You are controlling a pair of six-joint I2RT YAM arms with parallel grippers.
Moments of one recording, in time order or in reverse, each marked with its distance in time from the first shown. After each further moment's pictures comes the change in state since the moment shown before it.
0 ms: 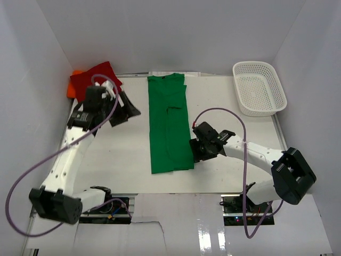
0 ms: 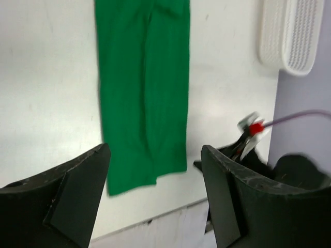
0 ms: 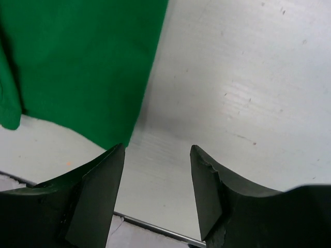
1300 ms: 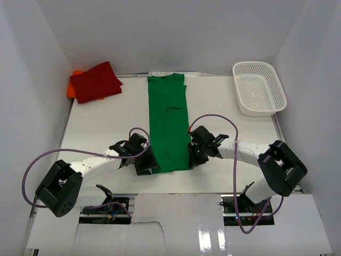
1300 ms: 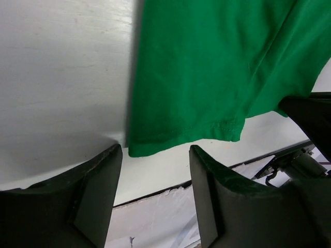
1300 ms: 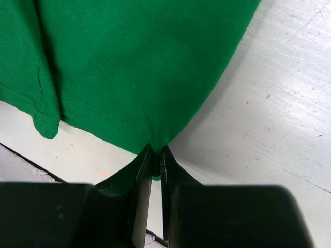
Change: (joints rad) left arm -0.453 -0.084 -0.846 0.344 -0.059 -0.389; right arm 0.002 0.063 -0.131 0.221 -0.245 0.092
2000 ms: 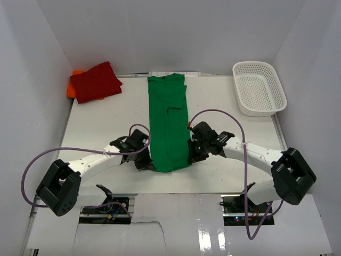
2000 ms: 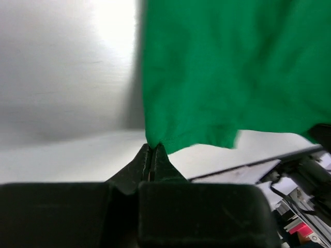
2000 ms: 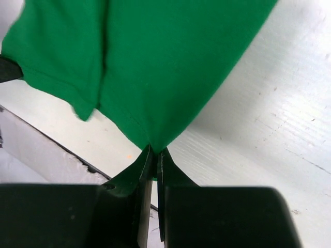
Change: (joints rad) left arm -0.015 0.014 0.054 -0.086 -0.036 -0.002; right arm 0.012 -0.106 0.043 -0.084 -0.004 -0.006
